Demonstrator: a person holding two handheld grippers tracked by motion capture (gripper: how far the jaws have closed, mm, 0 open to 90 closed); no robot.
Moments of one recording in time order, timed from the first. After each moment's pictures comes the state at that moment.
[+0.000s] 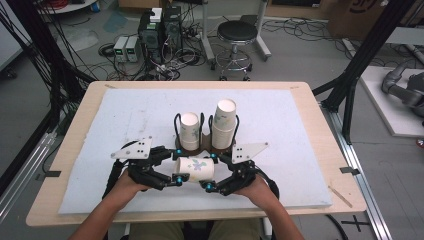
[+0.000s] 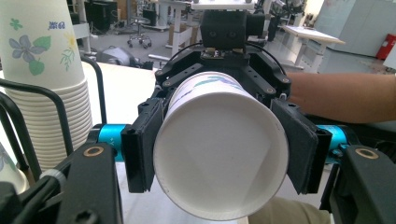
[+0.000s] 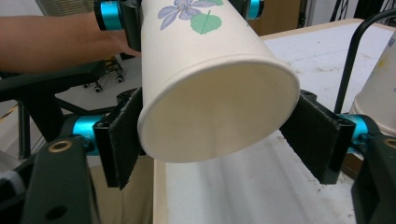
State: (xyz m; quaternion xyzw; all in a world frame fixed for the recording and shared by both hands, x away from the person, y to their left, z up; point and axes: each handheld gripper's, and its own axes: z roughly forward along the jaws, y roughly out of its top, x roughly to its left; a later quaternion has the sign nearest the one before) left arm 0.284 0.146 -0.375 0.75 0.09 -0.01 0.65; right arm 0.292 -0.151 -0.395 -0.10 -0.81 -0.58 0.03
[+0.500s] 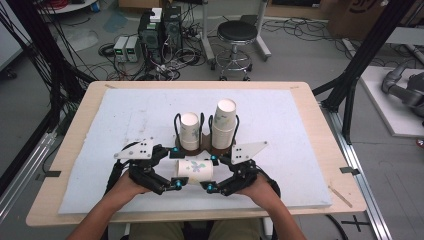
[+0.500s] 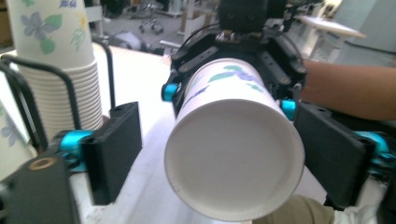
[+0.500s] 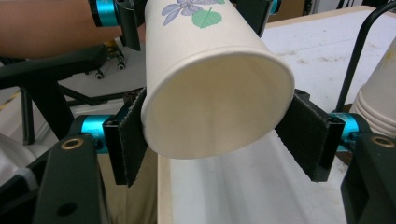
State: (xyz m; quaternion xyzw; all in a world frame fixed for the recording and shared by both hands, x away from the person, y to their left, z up) left arm 0.280 0.145 -0.375 0.77 0.12 0.00 0.63; right arm 0.290 -0.152 -0.389 -0.09 -0.82 -0.56 0.03
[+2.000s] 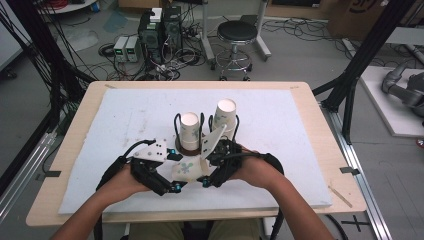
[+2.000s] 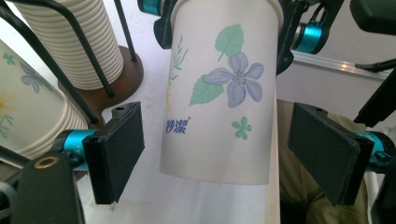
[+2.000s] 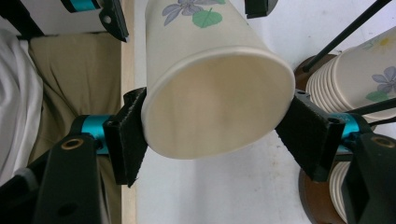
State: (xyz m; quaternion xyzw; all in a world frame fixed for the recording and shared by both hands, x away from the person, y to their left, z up) left arm 0.282 0.132 -0.356 0.88 0.11 0.04 0.46; right arm 0.302 -0.100 -0.325 -0.01 -0.96 -0.28 -0.05
